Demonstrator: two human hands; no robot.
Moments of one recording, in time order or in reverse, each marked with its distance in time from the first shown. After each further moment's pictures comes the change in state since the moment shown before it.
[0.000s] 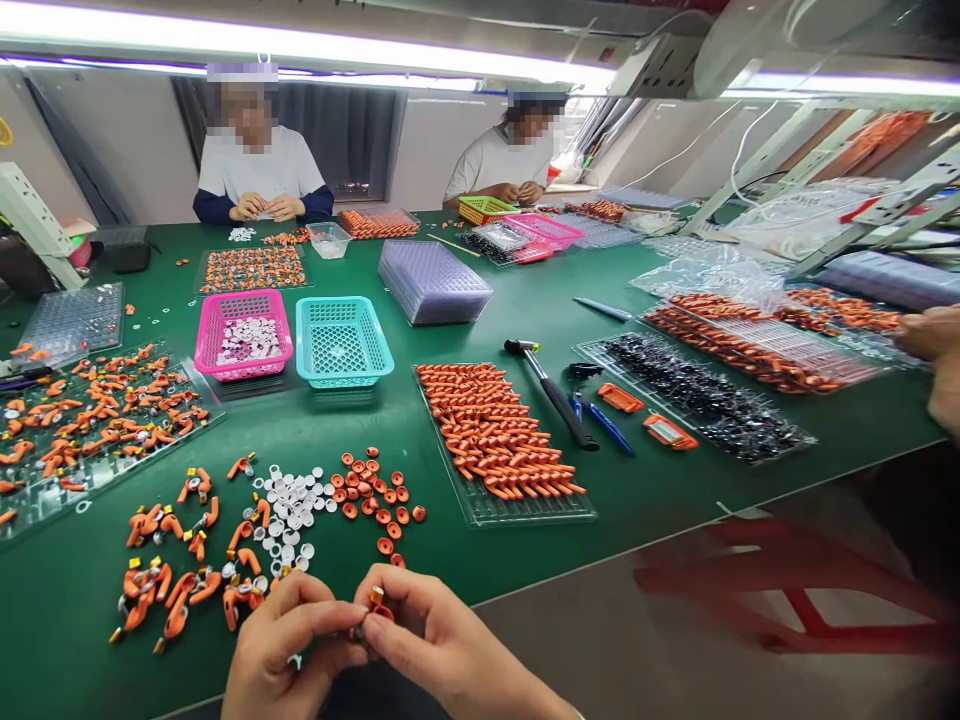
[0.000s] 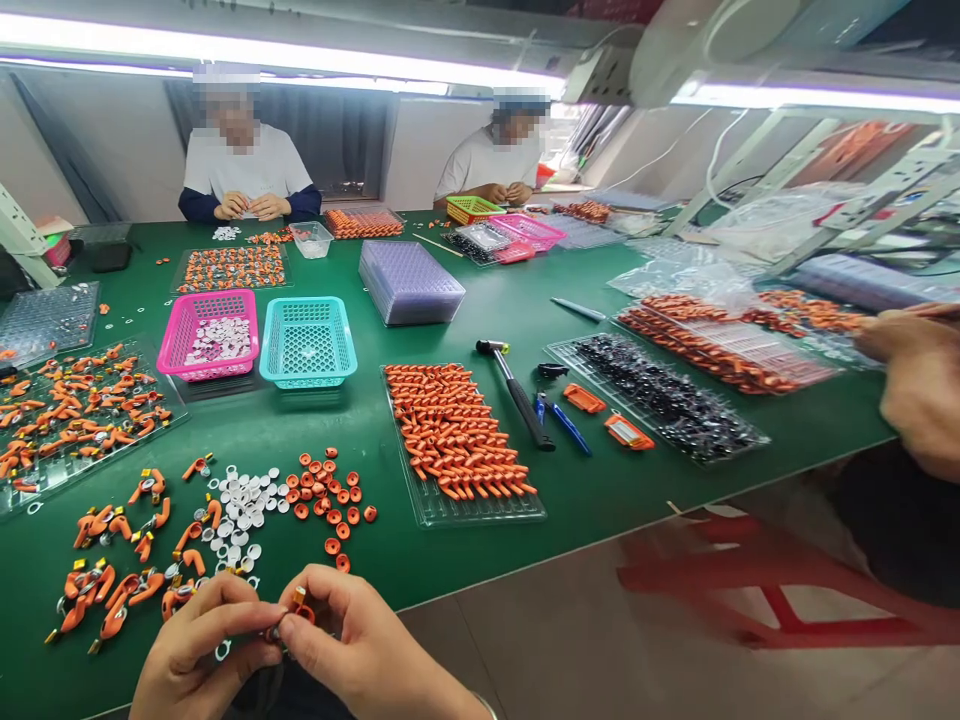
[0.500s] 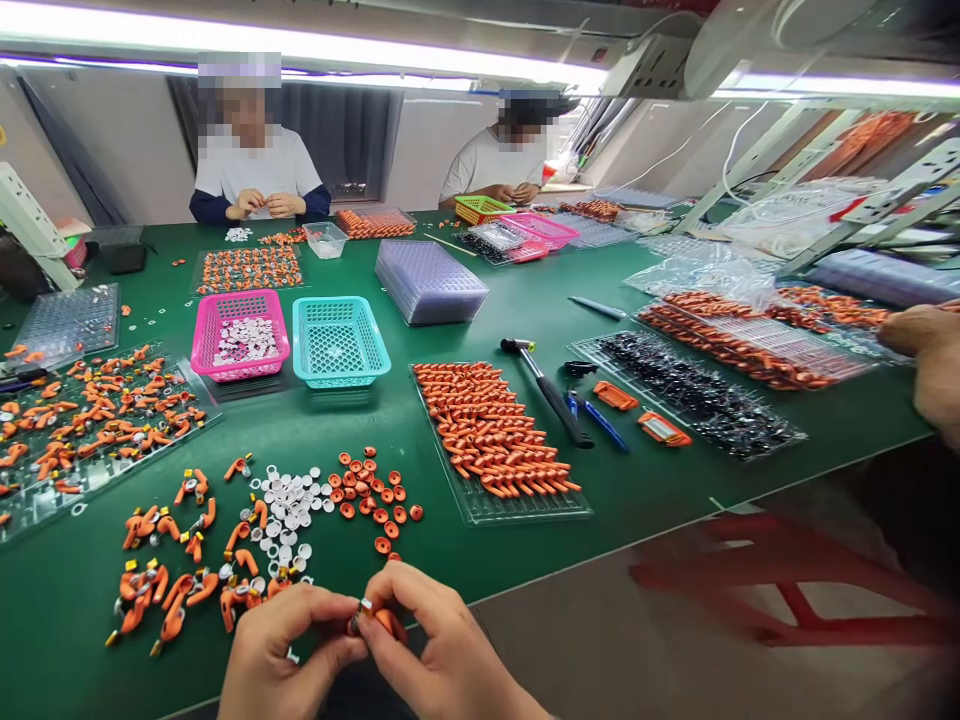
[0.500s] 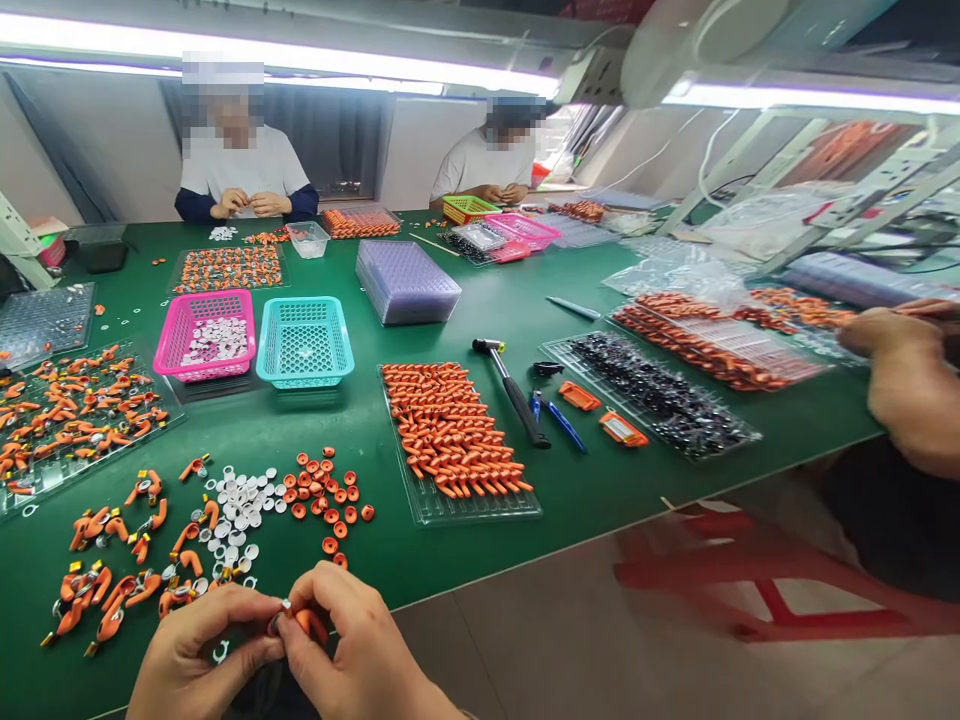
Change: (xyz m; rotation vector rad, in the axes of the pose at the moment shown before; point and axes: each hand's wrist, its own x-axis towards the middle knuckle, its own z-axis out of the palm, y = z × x) left_hand 0.001 0.003 0.003 0.046 0.012 -0.086; right_hand -0.008 0.005 0.006 -0.596 0.268 -0.268
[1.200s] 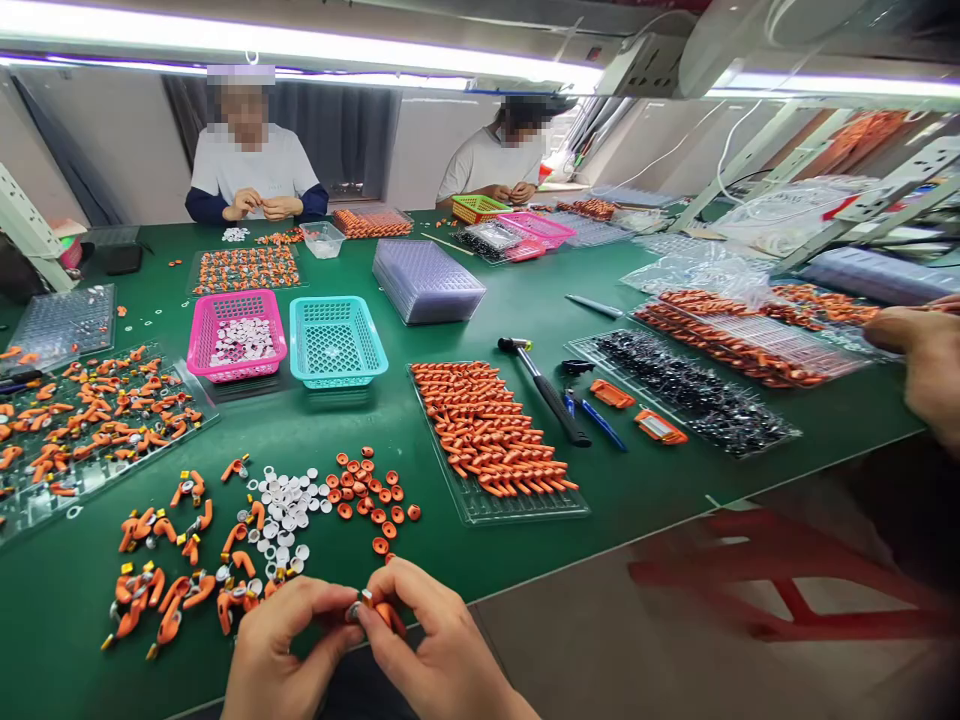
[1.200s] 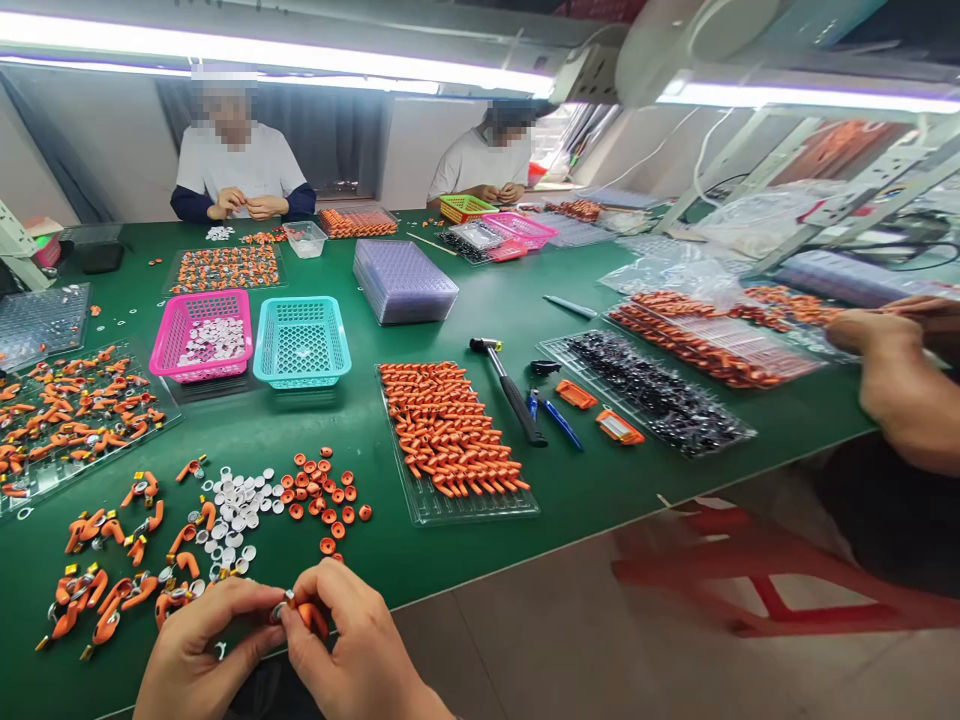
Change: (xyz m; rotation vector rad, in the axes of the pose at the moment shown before) left_hand 0.013 0.008 0.001 0.041 0.009 0.009; right_hand -0.002 0.007 0.007 -0.066 0.094 0.004
